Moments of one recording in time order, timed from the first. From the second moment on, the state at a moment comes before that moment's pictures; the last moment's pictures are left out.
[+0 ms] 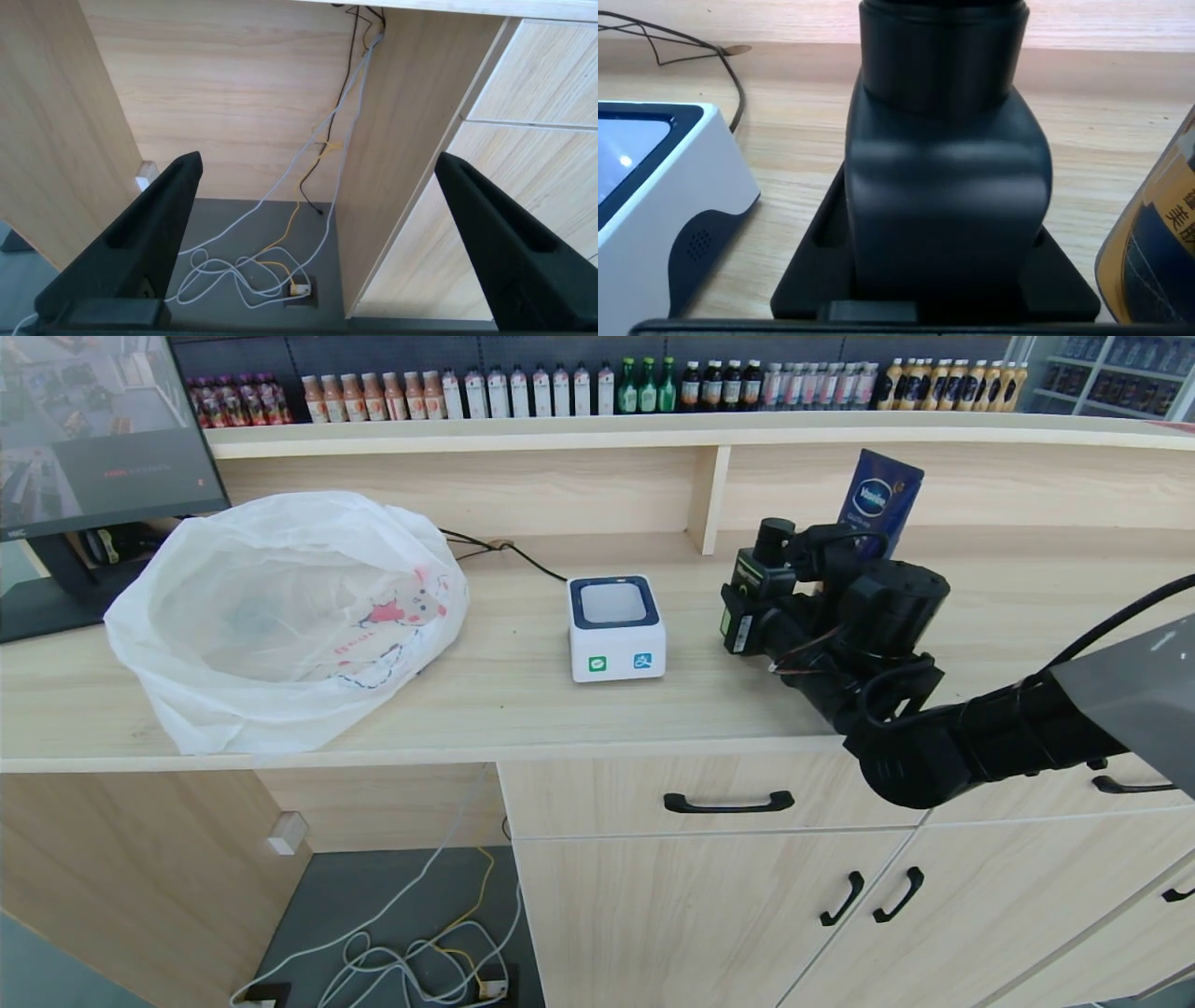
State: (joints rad) left arm 0.00 0.00 0.00 0.00 0.00 0.00; right arm 0.42 2.10 -1.23 -1.07 -0.19 -0.05
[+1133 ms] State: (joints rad) left arm 0.00 0.00 0.00 0.00 0.00 0.00; right arm 0.58 1.76 -0.79 -1.15 -0.26 -0.10
